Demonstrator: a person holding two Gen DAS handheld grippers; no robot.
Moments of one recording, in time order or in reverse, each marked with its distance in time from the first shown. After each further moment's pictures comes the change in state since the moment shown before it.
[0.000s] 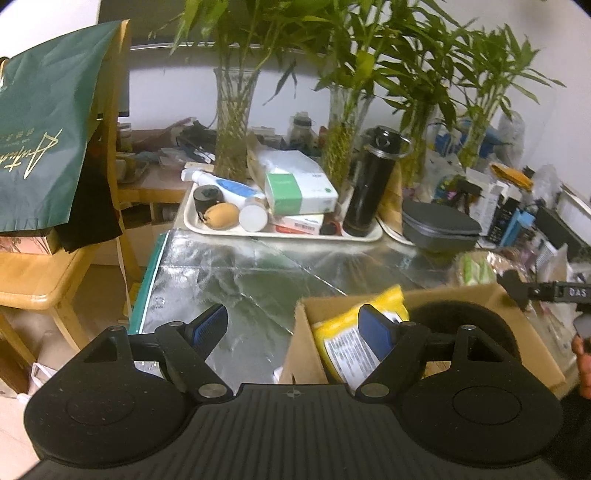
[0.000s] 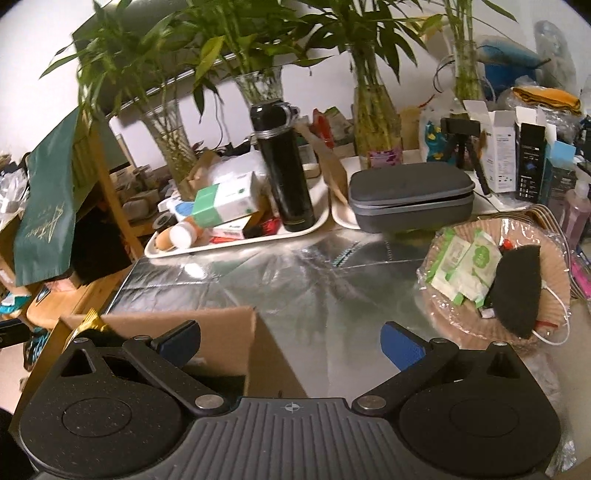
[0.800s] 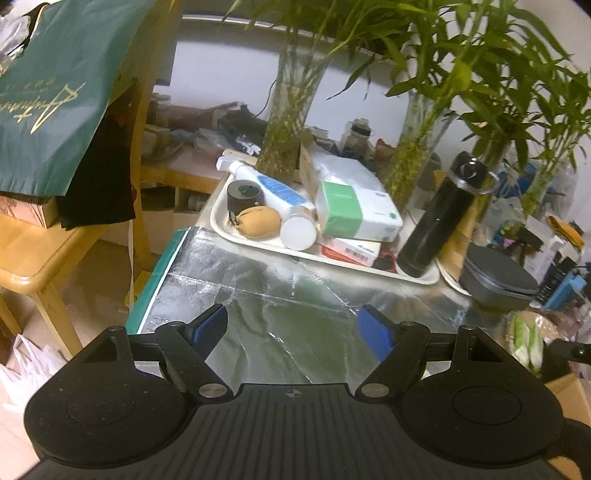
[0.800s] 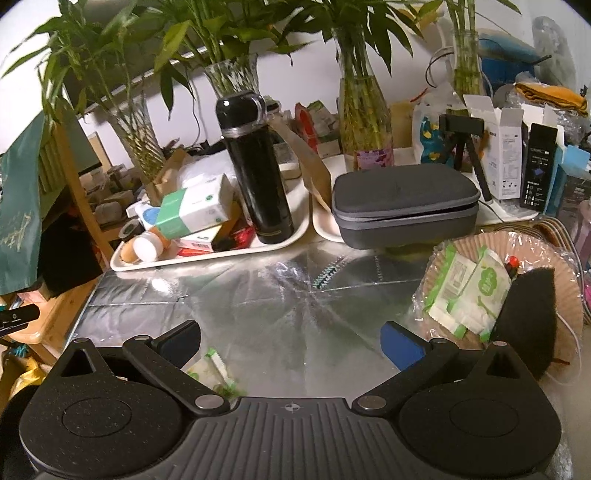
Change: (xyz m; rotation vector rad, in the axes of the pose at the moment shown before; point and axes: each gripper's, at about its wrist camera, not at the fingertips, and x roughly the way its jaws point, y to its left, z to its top) left arm 0.096 0.044 0.025 -0.182 -0.010 0.074; right arm 0.063 -0.015 0.032 0.002 0.025 -0.057
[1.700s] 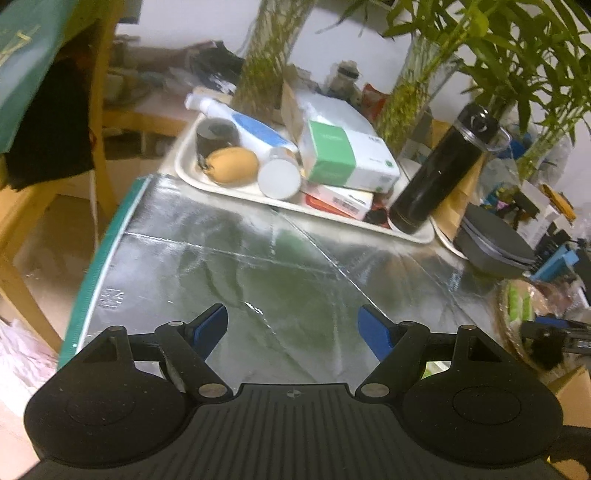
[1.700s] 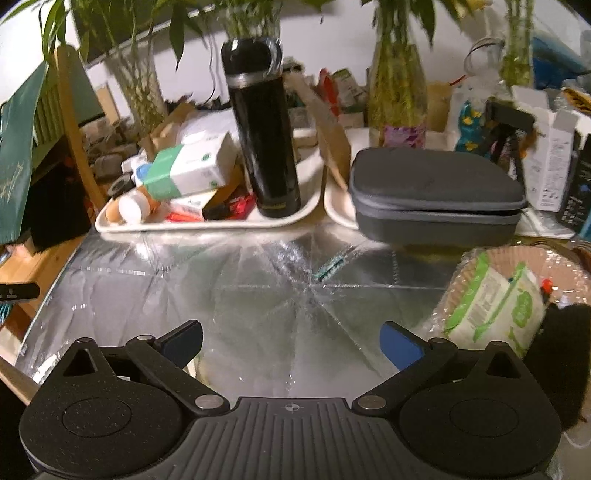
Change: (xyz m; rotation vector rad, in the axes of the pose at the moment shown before) left arm 0.057 0.006 0.003 -0.002 0.201 -0.112; right arm 0.072 -0.002 0.013 -0.134 0.120 0.026
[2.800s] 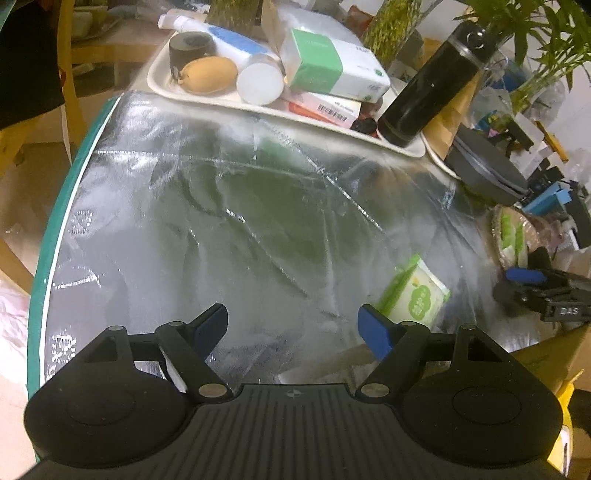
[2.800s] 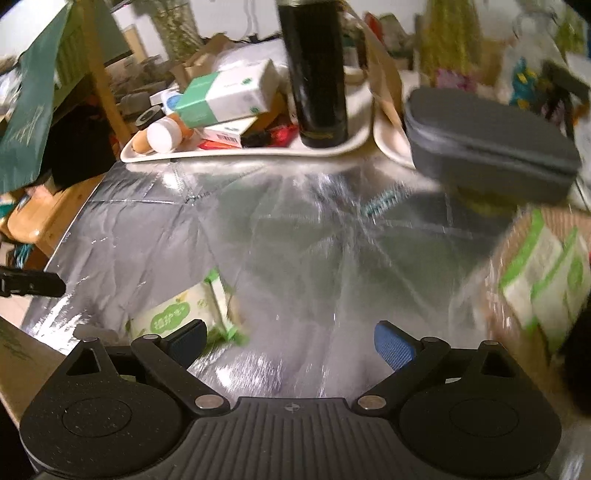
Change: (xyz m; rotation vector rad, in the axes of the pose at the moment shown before) left arm 0.017 0.003 -0.024 0.026 0.244 -0.061; right arm 0.022 0.024 -0.017 -0.080 0.167 0.082
